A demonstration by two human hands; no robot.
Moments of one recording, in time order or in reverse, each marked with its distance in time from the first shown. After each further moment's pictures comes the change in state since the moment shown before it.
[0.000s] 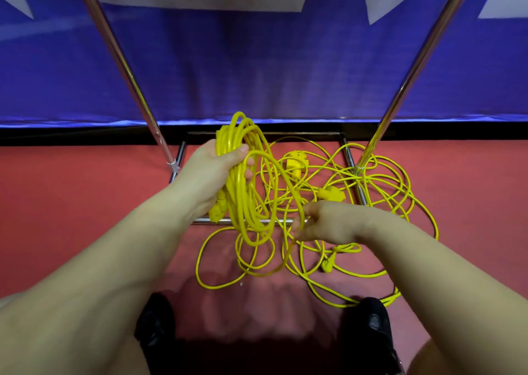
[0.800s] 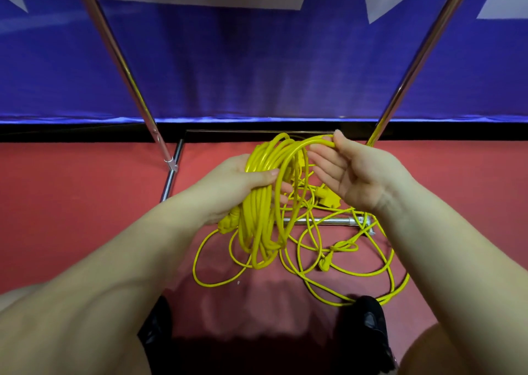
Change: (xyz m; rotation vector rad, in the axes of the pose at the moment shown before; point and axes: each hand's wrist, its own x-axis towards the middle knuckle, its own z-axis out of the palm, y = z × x) left_hand -0.009 -0.010 0.019 0.049 -0.310 -0.170; right_hand -0.009 -0.017 -0.046 1.610 0.369 -0.034
